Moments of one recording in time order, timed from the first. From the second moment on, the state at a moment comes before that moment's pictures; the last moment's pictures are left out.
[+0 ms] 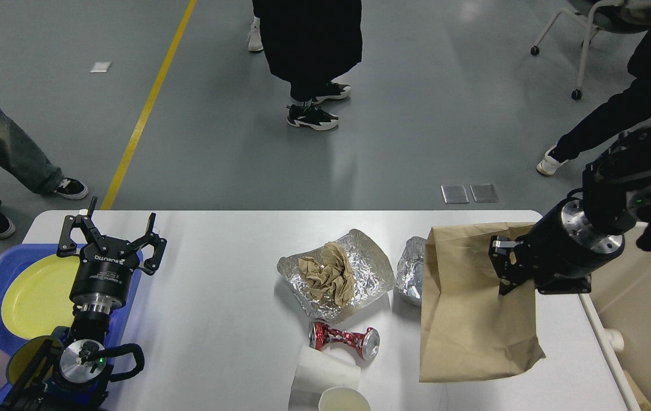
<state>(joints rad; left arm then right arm) -0.20 0.04 -1.57 -0.91 0.31 -0.51 -0.21 2.27 -0.30 -1.42 1.72 0.25 0.51 -0.07</state>
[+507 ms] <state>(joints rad) -0.20 0.03 -1.57 -0.91 0.31 -0.51 -0.21 2.40 -0.30 -1.59 1.70 0.24 0.54 -0.07</state>
